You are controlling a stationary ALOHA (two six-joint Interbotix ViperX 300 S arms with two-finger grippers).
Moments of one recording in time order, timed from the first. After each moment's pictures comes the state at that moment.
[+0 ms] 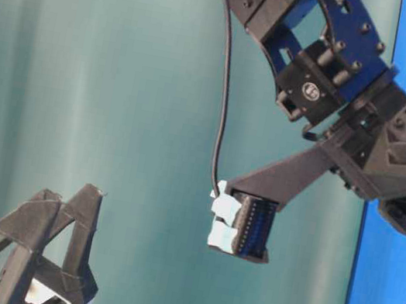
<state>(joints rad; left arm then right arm) -0.06 -0.41 0.65 0.02 -0.02 -0.10 0.10 0.33 0.41 -0.48 0.06 0.75</state>
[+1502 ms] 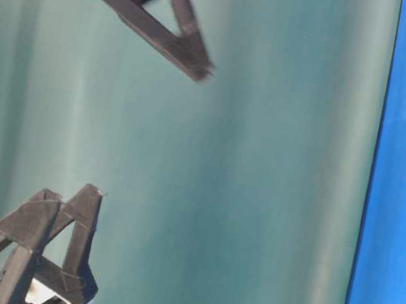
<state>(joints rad) -0.06 -0.41 0.65 0.02 -0.02 -0.10 0.10 -0.40 0.59 -0.52 0.41 0.74</state>
